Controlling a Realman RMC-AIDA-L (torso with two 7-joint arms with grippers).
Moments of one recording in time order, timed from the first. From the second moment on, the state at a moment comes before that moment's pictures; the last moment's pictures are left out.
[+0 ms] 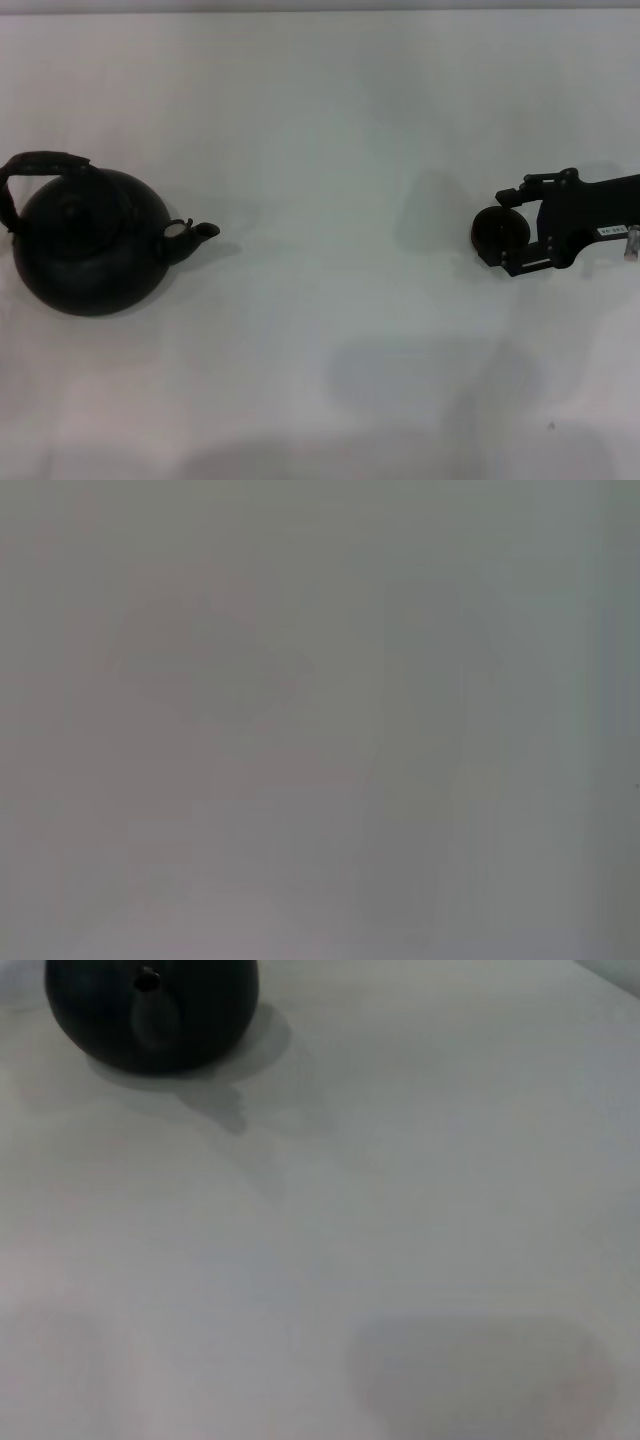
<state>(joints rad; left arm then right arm) -0.22 -2.08 1.16 0.01 0.33 1.38 -0.24 0.44 2.01 -1.09 -0.82 1.00 1.33 -1.69</state>
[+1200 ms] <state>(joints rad) -0.22 -2.08 1.16 0.01 0.33 1.38 -0.24 0.44 2.01 -1.11 -0.79 1.00 1.30 -1.70</state>
